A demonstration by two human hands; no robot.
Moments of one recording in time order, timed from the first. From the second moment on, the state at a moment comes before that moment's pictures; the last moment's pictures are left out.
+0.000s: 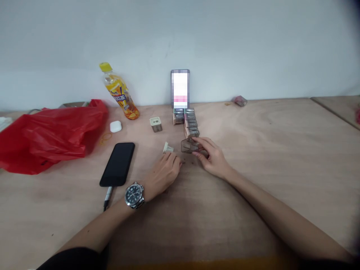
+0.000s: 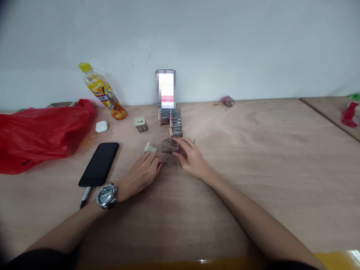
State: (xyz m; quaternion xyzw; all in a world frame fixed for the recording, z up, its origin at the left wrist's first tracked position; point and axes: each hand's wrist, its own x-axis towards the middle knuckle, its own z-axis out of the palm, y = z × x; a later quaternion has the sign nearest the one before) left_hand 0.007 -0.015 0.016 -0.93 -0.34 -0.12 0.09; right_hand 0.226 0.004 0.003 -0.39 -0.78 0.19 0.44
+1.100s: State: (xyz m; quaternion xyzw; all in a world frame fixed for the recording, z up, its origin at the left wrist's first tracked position) left_hand 0.033 -0.006 0.024 -0.91 -0.41 -0.11 0.00; right_hand 0.229 0.009 -0.001 -0.41 -0.67 0.32 0.53
